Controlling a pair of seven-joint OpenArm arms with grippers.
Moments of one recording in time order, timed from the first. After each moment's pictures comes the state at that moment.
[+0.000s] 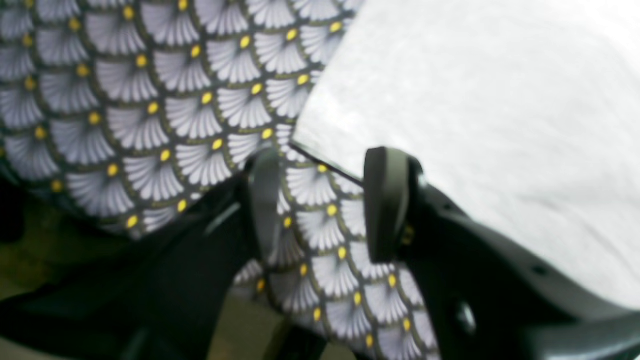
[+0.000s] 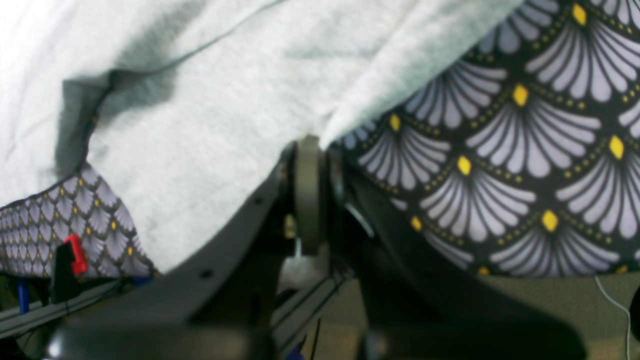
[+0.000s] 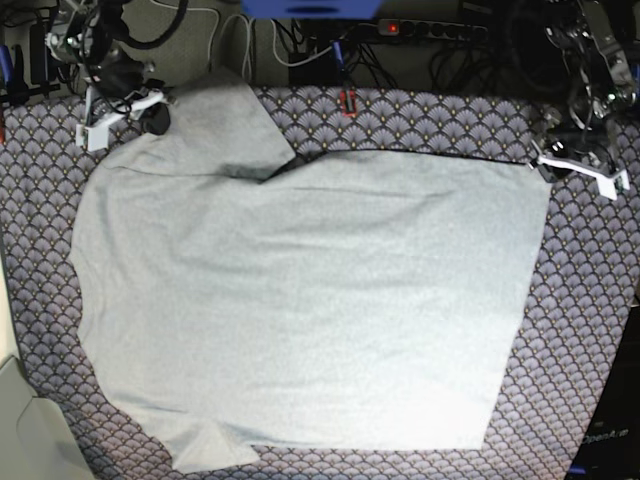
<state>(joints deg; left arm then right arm) 17.8 -10.7 -31.2 99.0 -29.9 -0.7 48.4 -26.2 -2.8 33.3 96.9 33.7 25.4 -48.8</state>
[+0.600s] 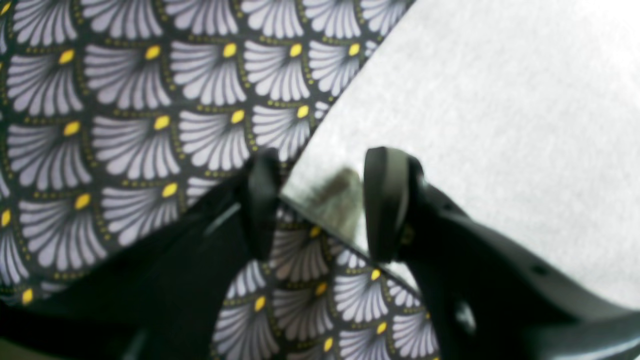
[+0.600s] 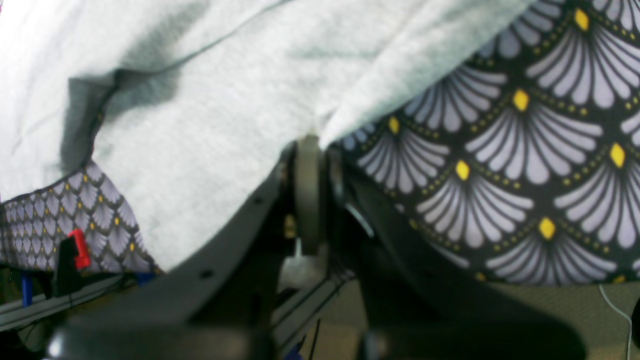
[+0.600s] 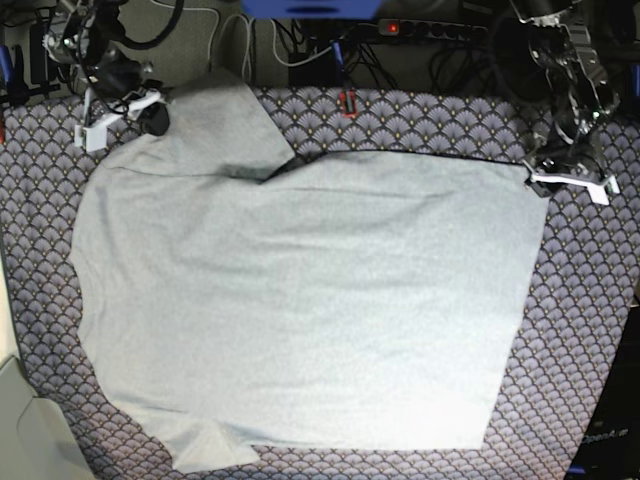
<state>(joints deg) 11.5 -8.4 -31.2 85.6 -30.3 -1.1 39.0 -26.0 -1.5 33.2 95.3 35.0 26.1 -48.3</state>
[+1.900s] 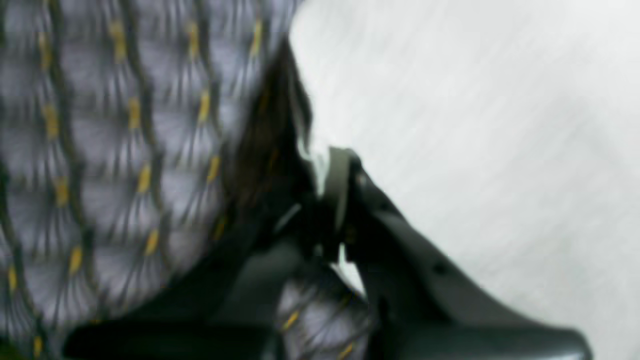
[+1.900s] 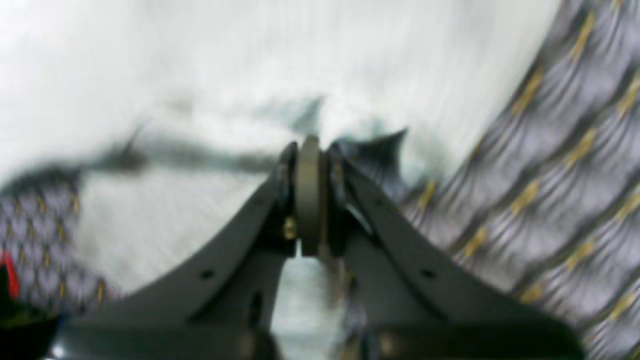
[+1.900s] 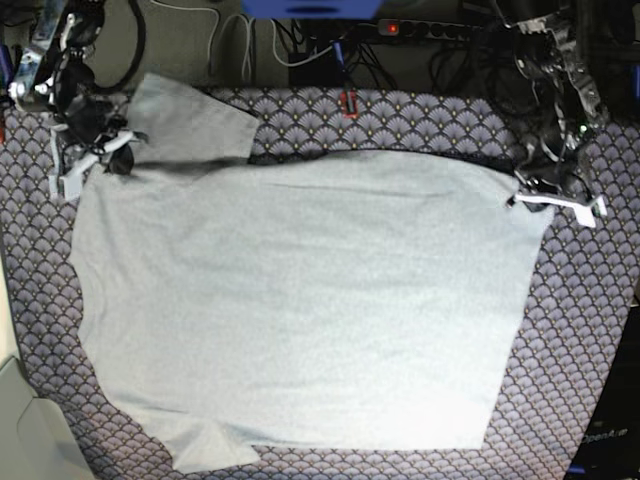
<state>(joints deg) 8.5 -5.7 -28.0 92.8 -29.2 0.0 42.2 -17.6 7.9 31.1 98.3 30.2 25.1 -52.5</state>
